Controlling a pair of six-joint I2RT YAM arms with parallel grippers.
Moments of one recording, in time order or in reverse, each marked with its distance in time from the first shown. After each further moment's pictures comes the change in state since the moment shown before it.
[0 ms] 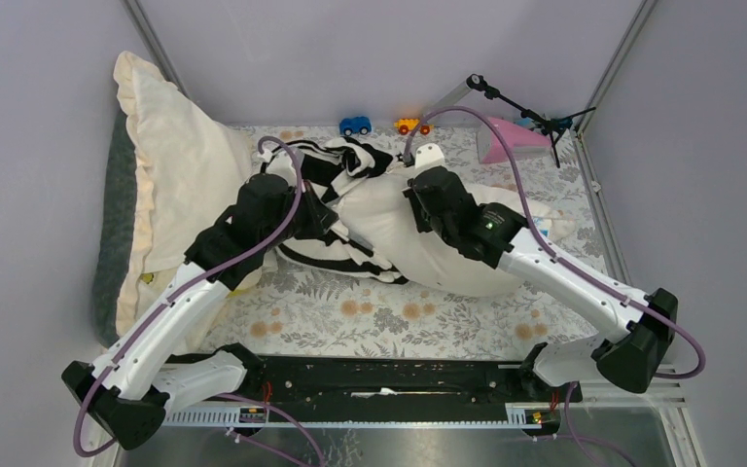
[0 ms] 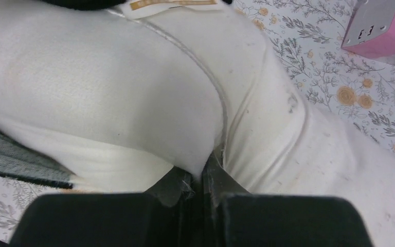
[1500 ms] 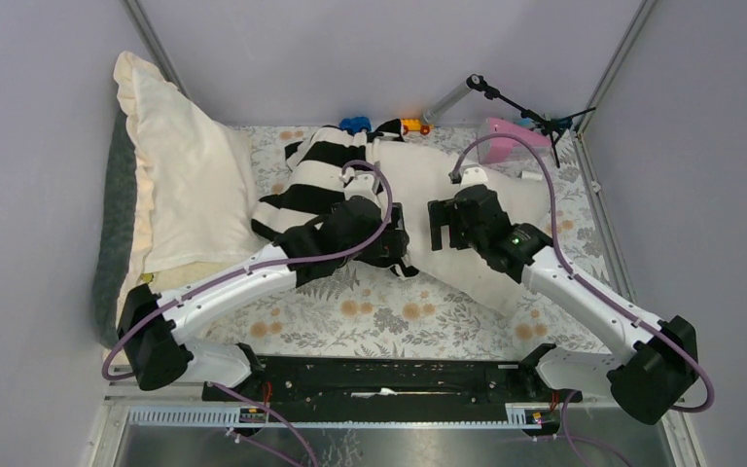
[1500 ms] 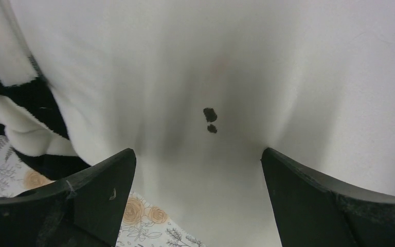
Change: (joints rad) left arm -0.340 0.303 0.029 0.098 -0.288 -0.090; right arm -0.218 -0.185 -0.314 0.071 -0.176 0.117
